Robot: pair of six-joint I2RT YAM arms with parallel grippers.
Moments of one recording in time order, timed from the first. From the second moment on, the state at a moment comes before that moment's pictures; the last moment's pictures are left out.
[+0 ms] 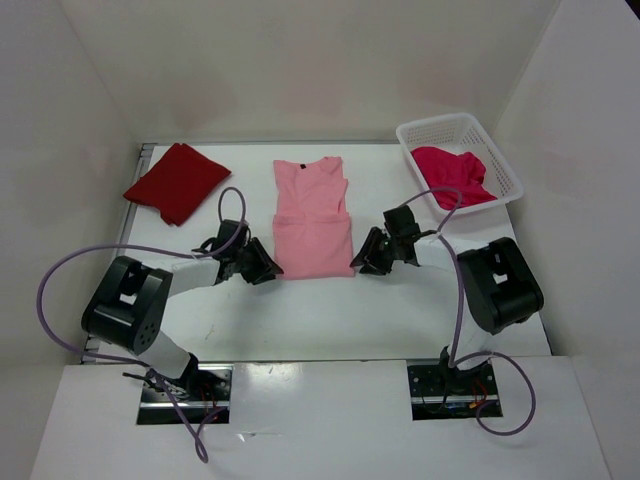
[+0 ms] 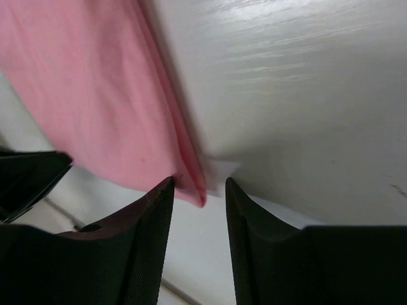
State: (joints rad) left arm -0.33 1.55 0.65 0.00 0.27 -0.93; right arm 0.35 1.64 0.79 -0.11 -0.32 0.83
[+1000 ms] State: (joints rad) left arm -0.33 1.05 0.54 -0.37 0.36 -0.93; right arm 0.65 1.29 0.59 -0.24 -0.35 0.98
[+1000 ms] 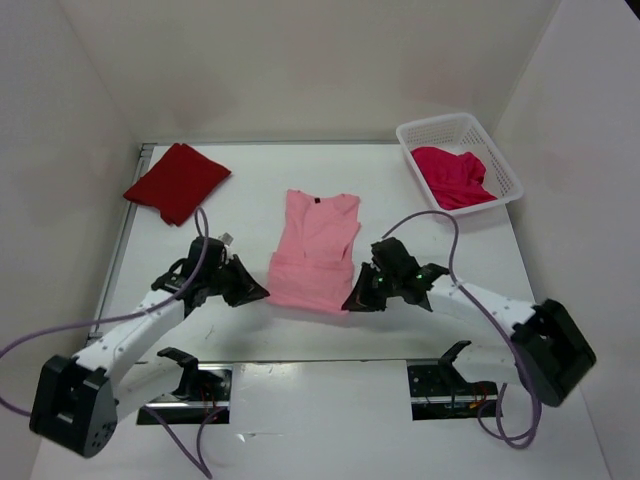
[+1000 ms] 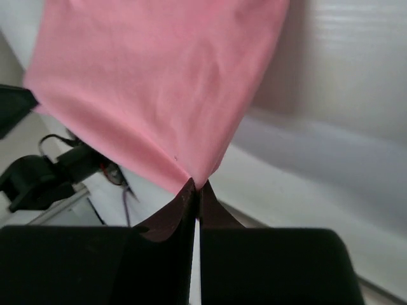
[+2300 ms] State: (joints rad) left arm -0.21 1.98 1.43 -0.11 0.19 -0.88; right arm 0.26 2.20 1.75 -0.41 -0.27 0.68
